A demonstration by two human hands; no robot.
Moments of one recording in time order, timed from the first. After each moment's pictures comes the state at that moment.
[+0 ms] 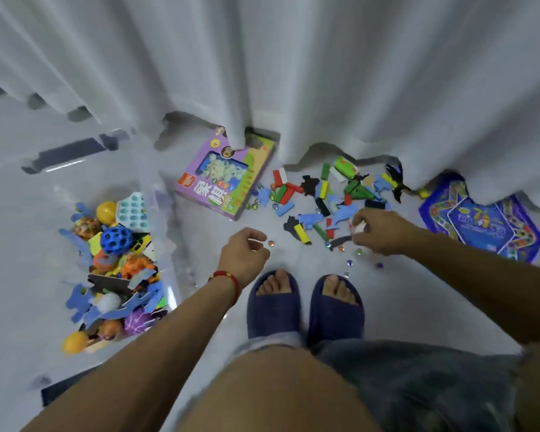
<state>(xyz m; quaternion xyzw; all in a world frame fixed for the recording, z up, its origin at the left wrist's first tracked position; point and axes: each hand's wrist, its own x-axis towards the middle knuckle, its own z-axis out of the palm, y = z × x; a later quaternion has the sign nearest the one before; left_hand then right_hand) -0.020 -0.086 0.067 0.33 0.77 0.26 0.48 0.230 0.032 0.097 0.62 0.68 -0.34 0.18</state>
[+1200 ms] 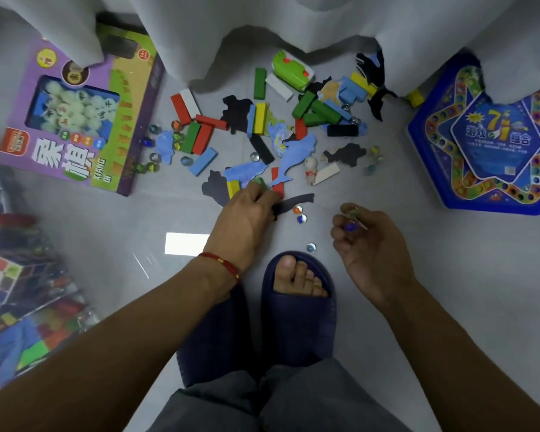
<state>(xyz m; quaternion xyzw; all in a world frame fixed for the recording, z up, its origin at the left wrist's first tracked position) 0.081 -0.001 -0.084 0.77 0.58 0.15 0.23 0.290 -0.026 -0.040 0.53 0.00 -0.72 -0.46</state>
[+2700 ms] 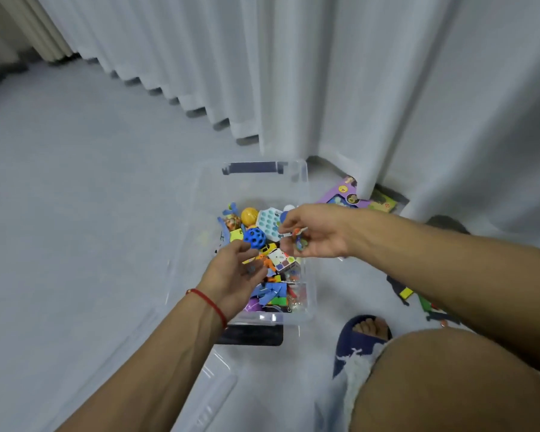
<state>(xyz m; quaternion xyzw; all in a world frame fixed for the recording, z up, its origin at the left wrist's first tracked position) -0.184 -0.230 0.184 -0.13 0.57 0.62 0.52 -0.094 -0.076 0.230 0.45 0.43 -0.78 0.09</state>
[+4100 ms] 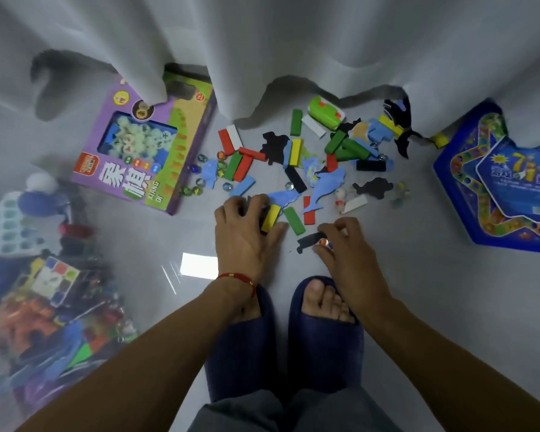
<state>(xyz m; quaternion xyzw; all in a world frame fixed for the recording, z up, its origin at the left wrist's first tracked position) 0.050 -0.008 -0.074 0.59 0.76 0.16 0.23 0.240 -0.015 -0.077 0.63 0.72 -0.29 -0.07</state>
